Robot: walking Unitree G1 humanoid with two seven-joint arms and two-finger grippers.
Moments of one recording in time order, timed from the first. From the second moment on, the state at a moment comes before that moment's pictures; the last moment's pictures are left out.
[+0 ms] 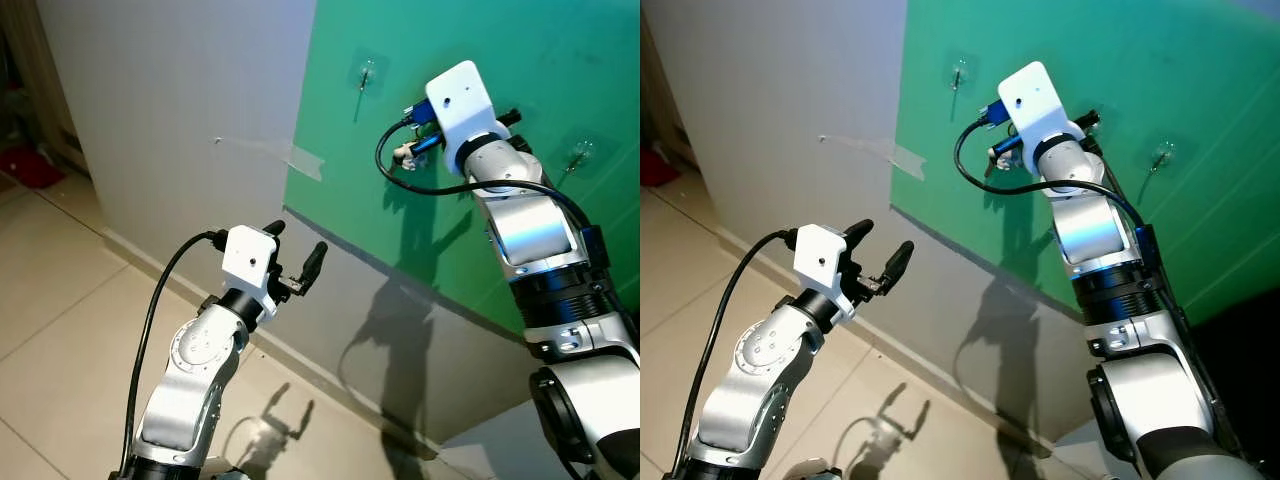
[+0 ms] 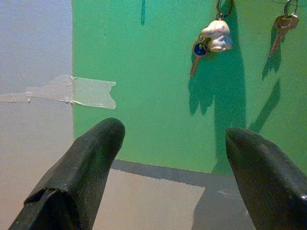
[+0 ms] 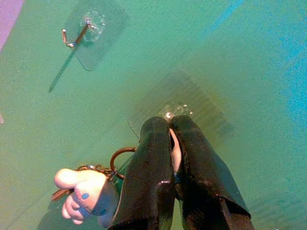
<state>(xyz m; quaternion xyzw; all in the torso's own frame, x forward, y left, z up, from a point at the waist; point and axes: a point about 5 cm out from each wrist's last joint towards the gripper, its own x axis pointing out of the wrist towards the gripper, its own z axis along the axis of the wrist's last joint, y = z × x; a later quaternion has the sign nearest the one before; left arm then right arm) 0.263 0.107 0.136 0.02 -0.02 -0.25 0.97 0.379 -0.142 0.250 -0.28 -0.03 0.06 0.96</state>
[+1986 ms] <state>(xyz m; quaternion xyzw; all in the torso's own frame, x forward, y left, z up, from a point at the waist) 0.265 0.129 0.130 0.03 0.00 -0.22 0.98 0.400 -0.126 0.283 -0.28 -0.10 0.04 0.95</state>
